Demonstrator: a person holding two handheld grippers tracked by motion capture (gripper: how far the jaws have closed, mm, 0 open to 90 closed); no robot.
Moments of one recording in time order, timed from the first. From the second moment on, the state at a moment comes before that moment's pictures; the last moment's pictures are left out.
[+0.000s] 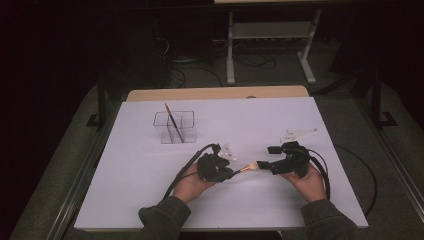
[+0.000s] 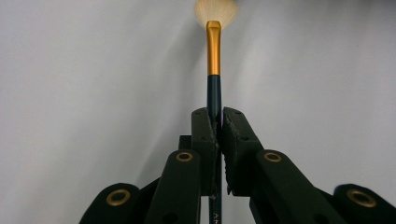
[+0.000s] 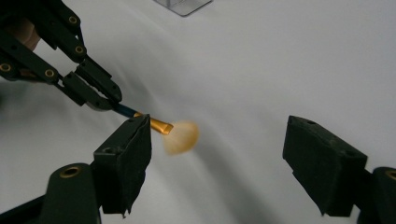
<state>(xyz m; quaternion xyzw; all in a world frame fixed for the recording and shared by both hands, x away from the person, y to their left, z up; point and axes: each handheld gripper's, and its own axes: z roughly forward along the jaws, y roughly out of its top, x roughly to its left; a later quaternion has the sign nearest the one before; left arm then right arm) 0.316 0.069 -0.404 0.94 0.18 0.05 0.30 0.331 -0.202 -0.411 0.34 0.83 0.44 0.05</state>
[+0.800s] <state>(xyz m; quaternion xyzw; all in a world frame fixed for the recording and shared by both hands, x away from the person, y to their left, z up) 0.308 0.124 -0.386 0.92 0.20 0.07 0.34 0.337 -0.165 -0.396 0.31 0.85 0.43 0.02</state>
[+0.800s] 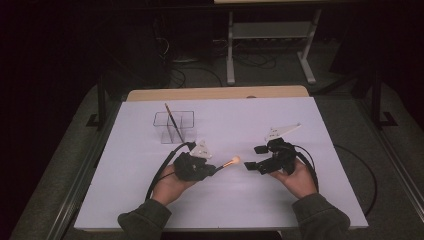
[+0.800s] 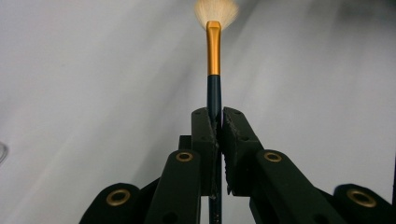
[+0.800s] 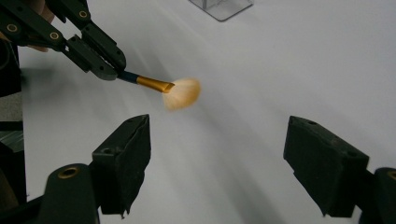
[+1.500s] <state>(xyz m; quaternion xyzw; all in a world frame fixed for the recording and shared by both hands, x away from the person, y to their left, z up) 0.301 0.165 -0.369 0.90 0.21 0.08 0.37 0.340 -0.126 -0.374 0.27 0.86 0.44 0.00</state>
